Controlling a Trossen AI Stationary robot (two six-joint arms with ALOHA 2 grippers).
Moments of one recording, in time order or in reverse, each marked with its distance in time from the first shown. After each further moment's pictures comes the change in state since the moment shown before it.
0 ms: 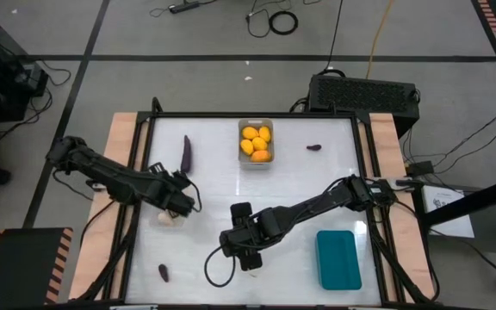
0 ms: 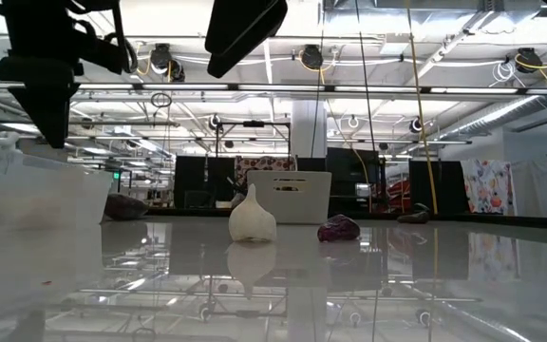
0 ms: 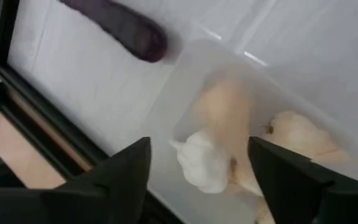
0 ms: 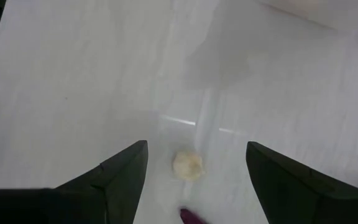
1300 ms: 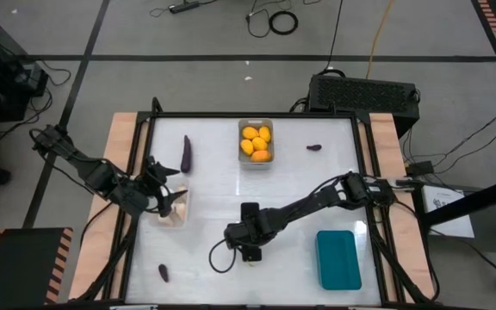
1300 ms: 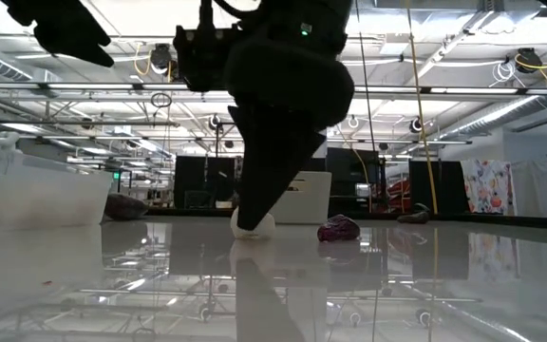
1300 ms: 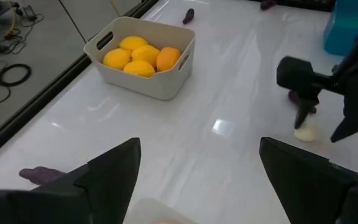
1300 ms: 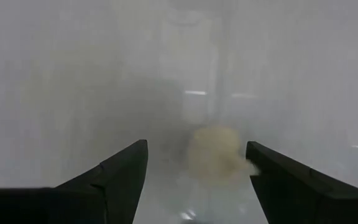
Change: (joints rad) left arm -0.267 -0.534 -0.167 0.489 -0.427 0.192; right arm -0.050 0.009 -0.374 0.262 -0.040 0.140
